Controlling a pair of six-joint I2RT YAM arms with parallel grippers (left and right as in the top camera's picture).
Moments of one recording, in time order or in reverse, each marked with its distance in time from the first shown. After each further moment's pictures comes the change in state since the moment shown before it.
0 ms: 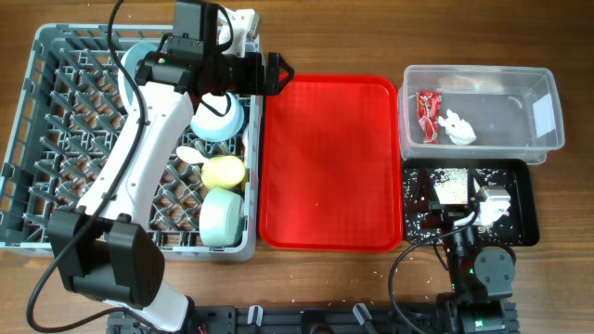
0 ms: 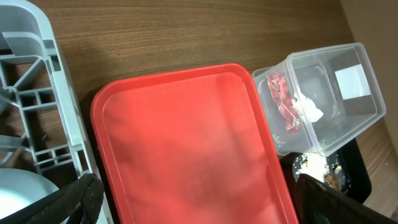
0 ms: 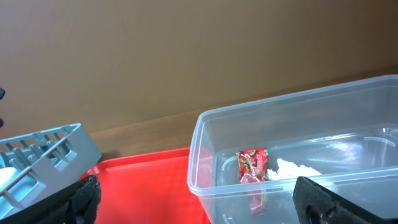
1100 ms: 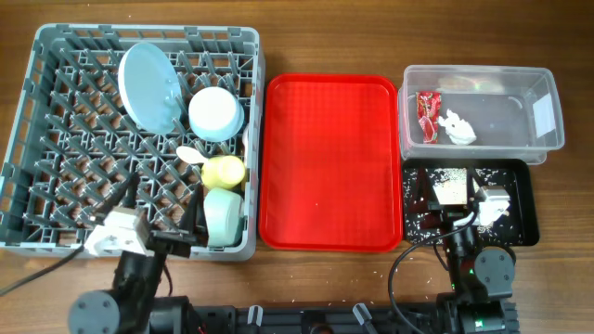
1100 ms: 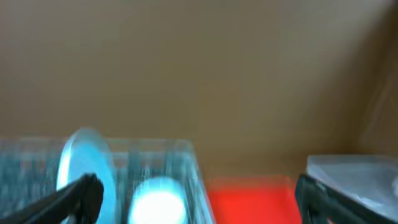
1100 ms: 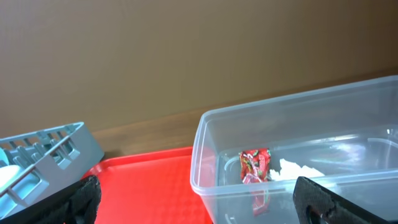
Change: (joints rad) left arm 0.265 -1.696 -1.110 0.436 -0.225 0.001; right arm 0.000 -0.004 0.000 -0.002 -0.011 -0.003
